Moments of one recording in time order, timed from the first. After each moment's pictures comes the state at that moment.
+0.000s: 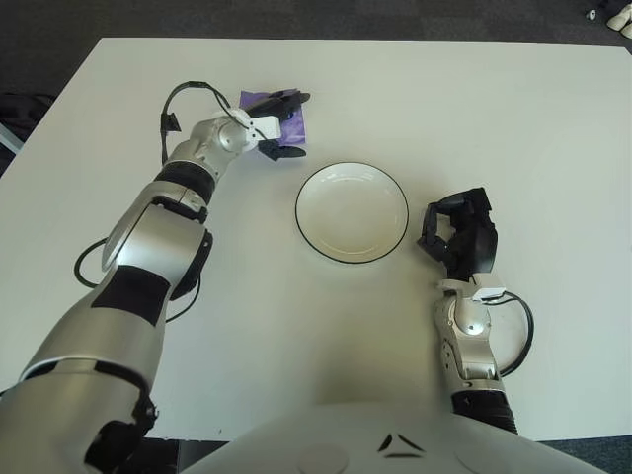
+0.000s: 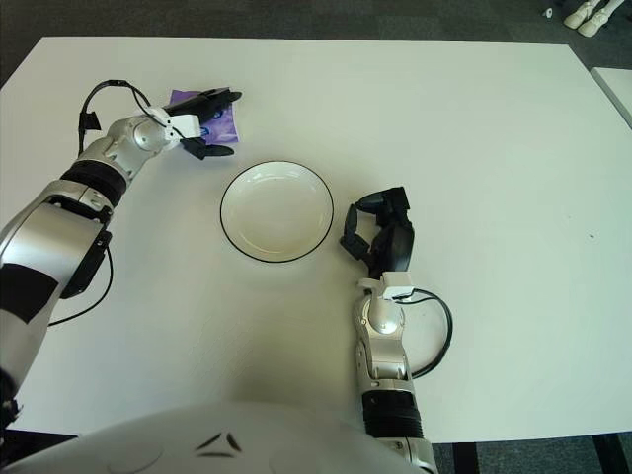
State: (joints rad) left arm -1.10 0.35 -0.39 1.24 0.48 -0.47 -0.24; right arm 0.11 0.11 -0.01 0.06 -0.06 -0.48 -0.29
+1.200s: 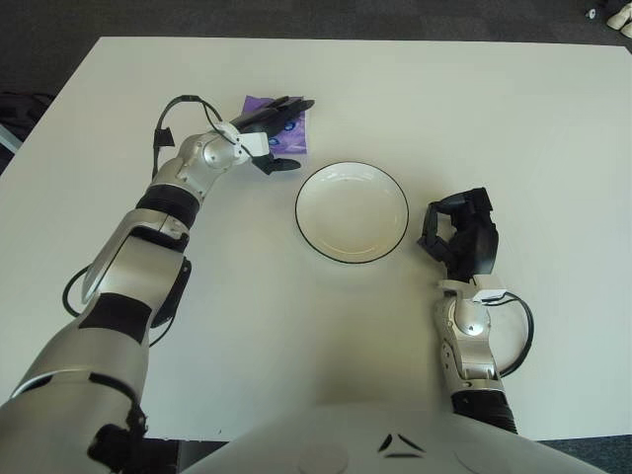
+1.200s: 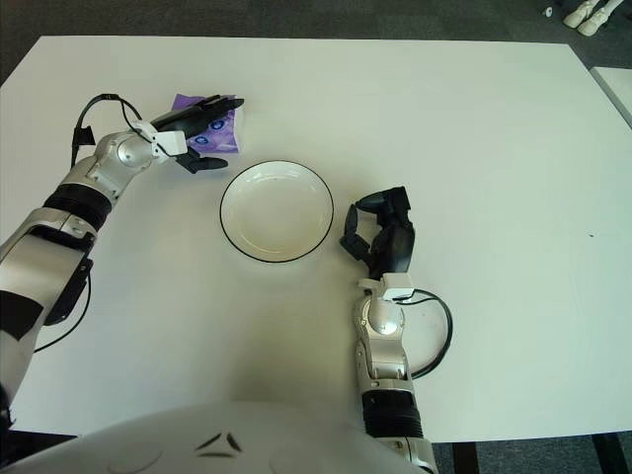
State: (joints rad) left arm -0.90 0.47 -0.36 0.89 0.42 -0.56 -0.25; right arm 0.10 0.11 -0.01 0.06 -0.06 -0.50 -0.29
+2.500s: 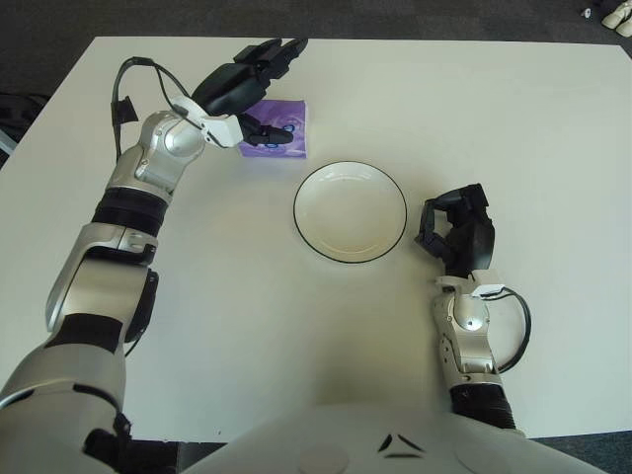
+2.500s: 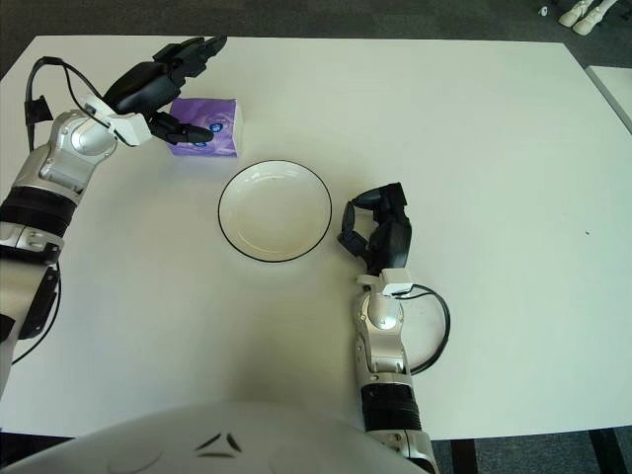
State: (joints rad) left arm -0.92 0.55 -0.21 0.69 0.41 -0.61 -0.24; right arm 0.07 0.11 -0.02 0.09 -0.04 -0.52 -0.24
